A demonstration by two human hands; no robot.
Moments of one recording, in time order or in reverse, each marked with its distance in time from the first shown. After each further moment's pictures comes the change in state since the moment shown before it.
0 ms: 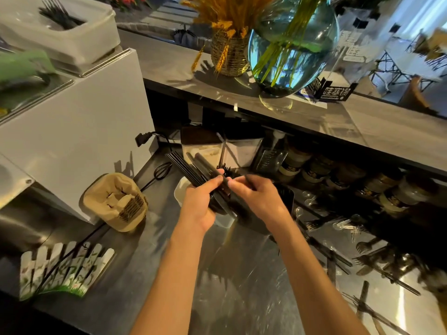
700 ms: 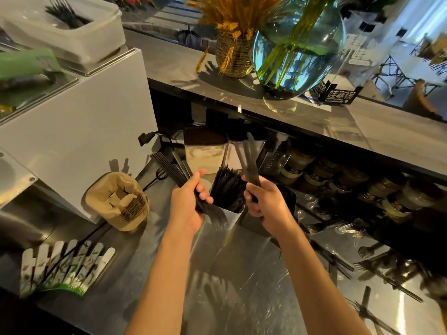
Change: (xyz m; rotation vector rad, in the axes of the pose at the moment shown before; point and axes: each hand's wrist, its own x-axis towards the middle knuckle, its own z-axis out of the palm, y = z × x) left_hand 0.007 0.012 -0.021 -0.039 0.074 0.066; right_hand 0.014 0.023 -0.003 0.503 -0.095 0.172
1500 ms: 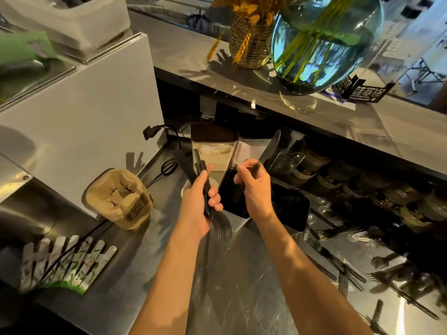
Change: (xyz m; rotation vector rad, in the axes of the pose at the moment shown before) left_hand 0.028 -0.012 -0.008 -0.006 -0.057 -0.077; right_hand 0.075 0.028 0.034 0.049 0.113 -0.365
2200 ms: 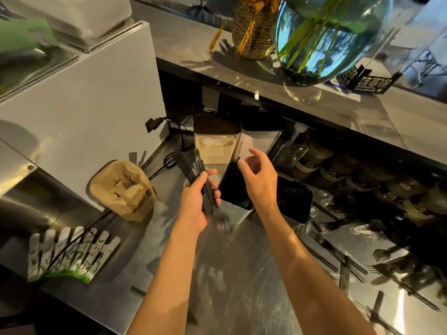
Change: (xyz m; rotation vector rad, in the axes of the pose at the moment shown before) left_hand 0.004 -0.009 -0.020 0.044 0.051 -0.001; right_hand -0.004 -0.004 -0.001 -0.587 0.131 -0.080
